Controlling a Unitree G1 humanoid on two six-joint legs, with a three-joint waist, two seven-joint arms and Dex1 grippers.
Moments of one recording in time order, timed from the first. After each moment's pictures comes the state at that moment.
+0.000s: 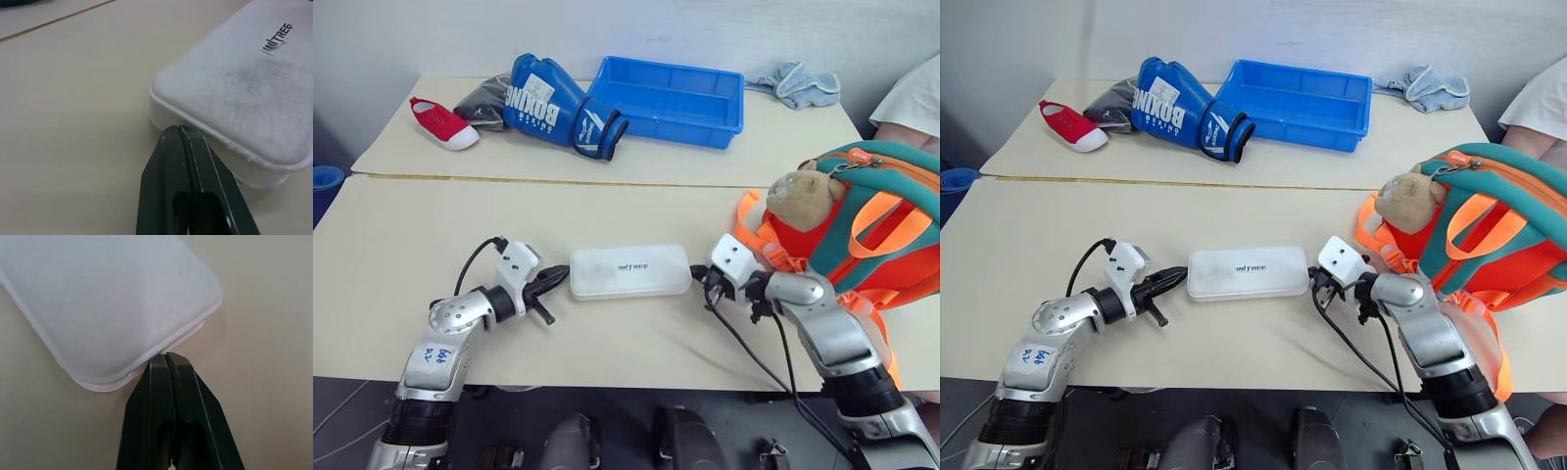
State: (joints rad) left arm -0.17 0.53 0.05 -0.15 -0.26 0.36 -0.65; right arm -0.33 -0.58 0.15 -0.22 0.09 0.55 0.77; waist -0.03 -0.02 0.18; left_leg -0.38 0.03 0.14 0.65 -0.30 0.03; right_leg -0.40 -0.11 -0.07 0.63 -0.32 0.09
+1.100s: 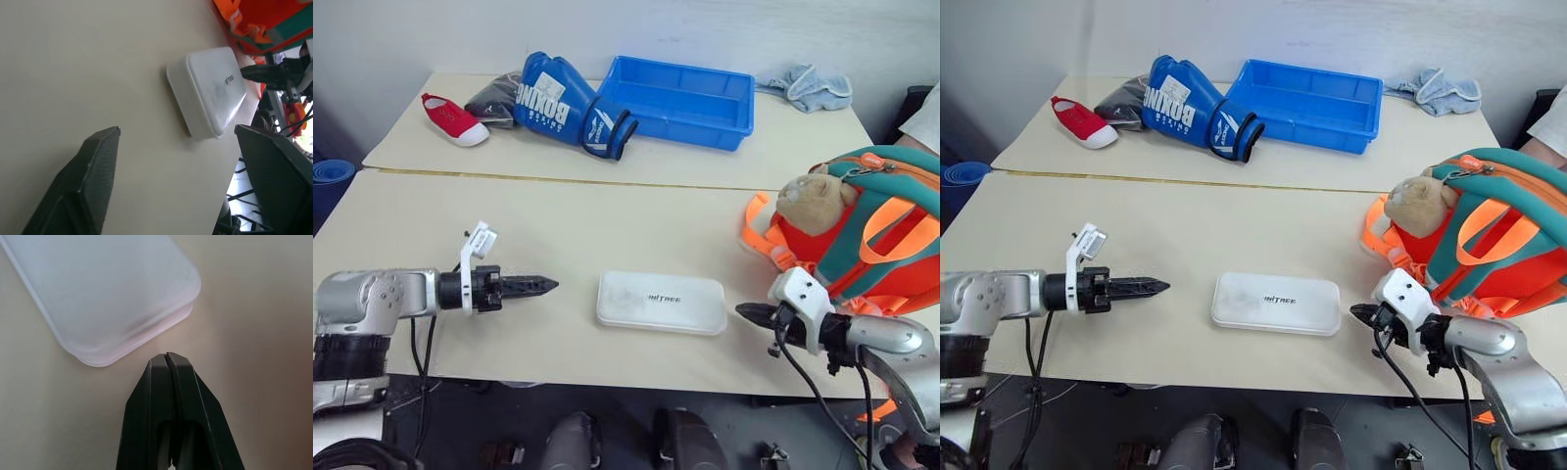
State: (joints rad) left arm -0.51 0.81 0.12 0.13 -0.78 1.35 -0.95; right arm 0.01 -0.82 -0.11 -0.44 0.30 0.60 0.84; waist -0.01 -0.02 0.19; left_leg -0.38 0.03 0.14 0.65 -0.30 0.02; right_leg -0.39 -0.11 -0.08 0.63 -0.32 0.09
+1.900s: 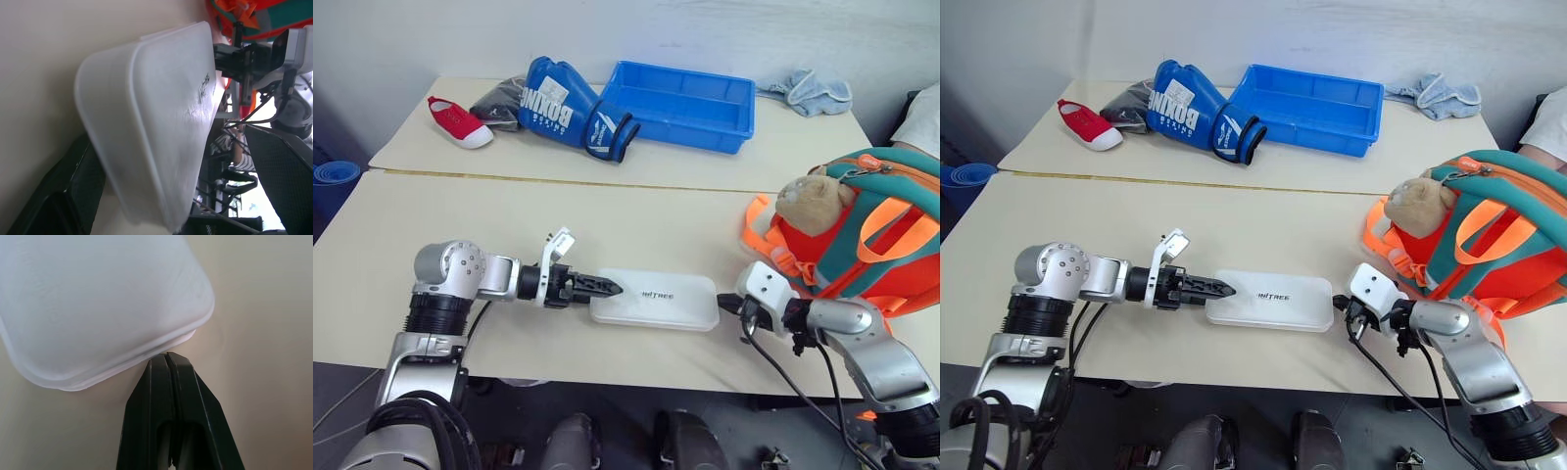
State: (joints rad) left arm -0.72 0.47 0.04 0.31 -0.93 1.59 -0.57; right arm -0.17 -0.71 0.09 -0.27 0.18 0.48 0.82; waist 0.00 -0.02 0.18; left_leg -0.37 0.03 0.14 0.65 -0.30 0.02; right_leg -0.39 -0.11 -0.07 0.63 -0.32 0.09
